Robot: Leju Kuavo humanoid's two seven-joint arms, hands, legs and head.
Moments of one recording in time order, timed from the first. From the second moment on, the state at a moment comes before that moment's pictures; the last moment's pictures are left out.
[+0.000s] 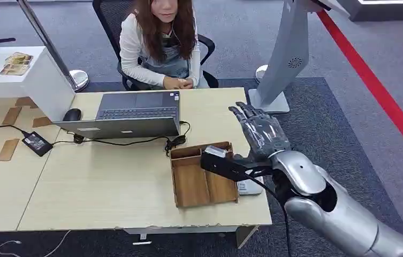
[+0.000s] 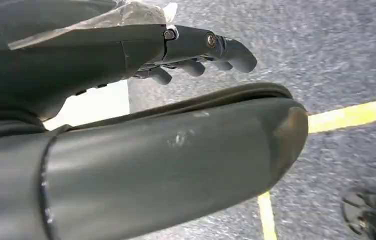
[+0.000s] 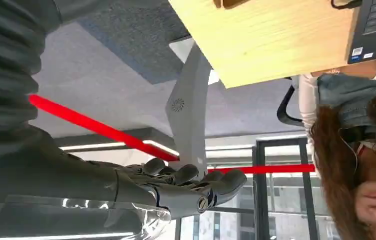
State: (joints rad) left arm -0.12 0.09 -0.99 -0.18 0.67 0.26 0.31; right arm -0.62 -0.46 0.84 -1.82 0.60 0.23 0.61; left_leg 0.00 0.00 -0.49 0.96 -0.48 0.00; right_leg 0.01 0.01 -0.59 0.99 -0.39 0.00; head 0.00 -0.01
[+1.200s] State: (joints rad) left arm -0.12 0.09 -0.99 -0.18 0.66 0.25 0.31; right arm -0.60 -0.32 0.90 -1.58 0.65 0.12 0.49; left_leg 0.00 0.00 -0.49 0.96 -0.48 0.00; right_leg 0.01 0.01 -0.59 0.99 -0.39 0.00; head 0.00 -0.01
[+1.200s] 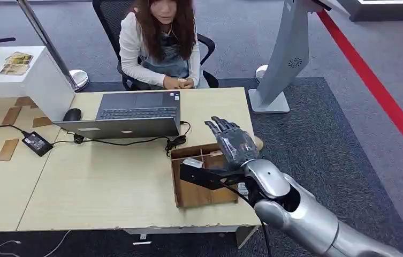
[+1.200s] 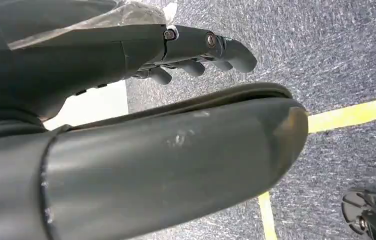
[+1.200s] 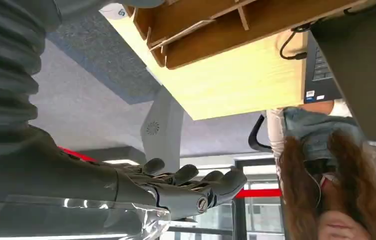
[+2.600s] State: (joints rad) left arm -0.12 0.09 -0.99 -0.18 0.66 0.27 0.30; right arm -0.57 -0.24 0.88 -1.38 0.68 0.03 0.41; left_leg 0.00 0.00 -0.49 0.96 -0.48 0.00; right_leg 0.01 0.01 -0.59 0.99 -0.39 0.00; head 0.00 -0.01
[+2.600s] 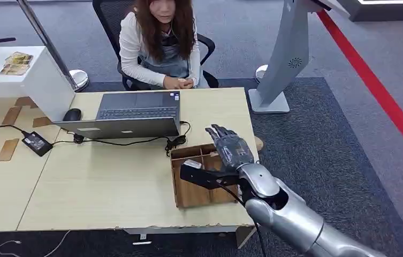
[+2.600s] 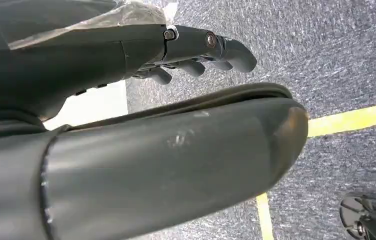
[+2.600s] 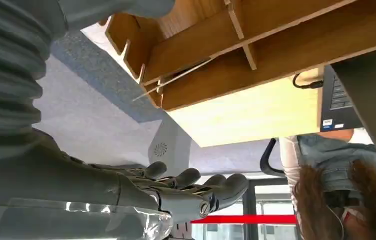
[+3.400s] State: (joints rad) left arm -0.12 0.10 -0.99 -0.18 0.66 0.27 0.31; right arm -0.55 -0.23 0.86 -1.31 0.79 -0.06 0.40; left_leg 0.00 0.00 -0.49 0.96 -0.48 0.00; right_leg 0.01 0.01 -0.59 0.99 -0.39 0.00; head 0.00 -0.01
